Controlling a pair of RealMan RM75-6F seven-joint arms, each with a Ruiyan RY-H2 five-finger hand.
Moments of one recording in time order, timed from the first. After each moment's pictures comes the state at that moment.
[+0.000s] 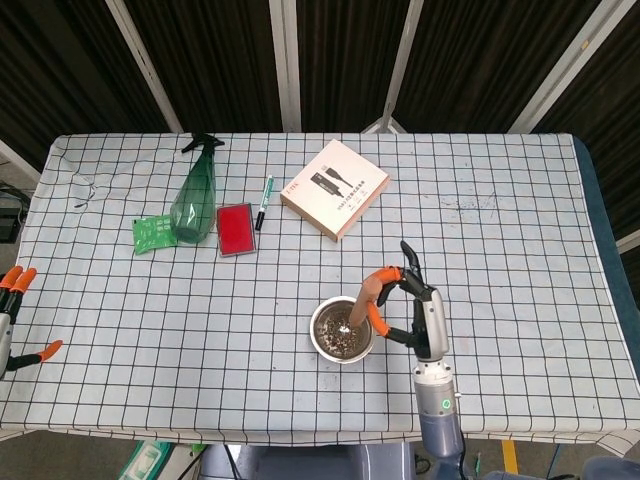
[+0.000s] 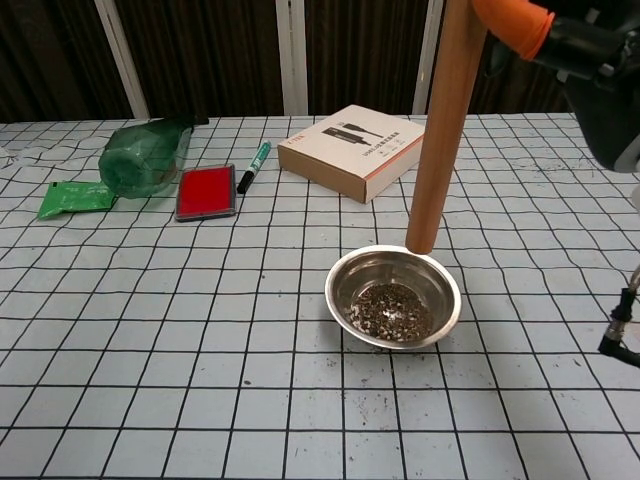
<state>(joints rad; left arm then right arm) -0.08 -1.10 -0.07 -1.62 1.38 1.43 0.05 0.41 -1.84 0.24 -1.63 -1.58 1.61 0.57</state>
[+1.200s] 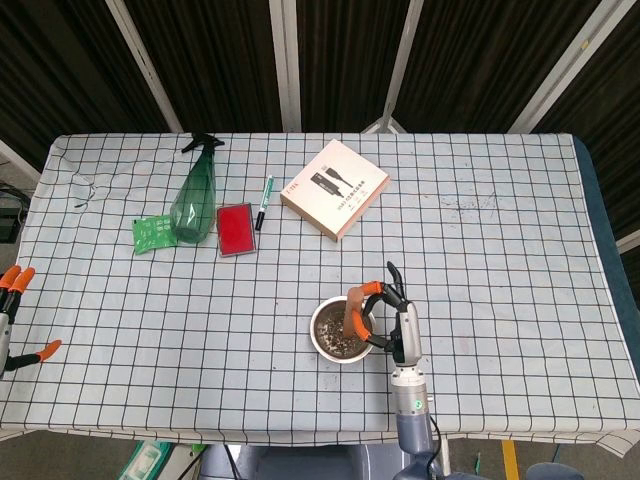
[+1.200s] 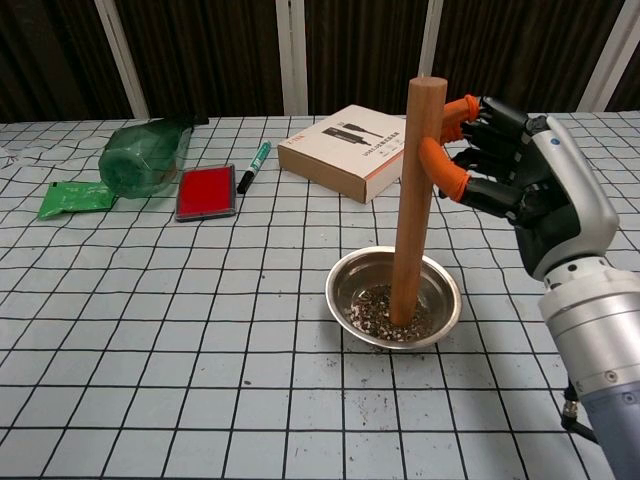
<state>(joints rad) -0.08 -1.10 -0.07 -1.62 1.37 1.43 0.04 0.39 -2.09 0.20 -1.21 -1.54 1.61 0.69</state>
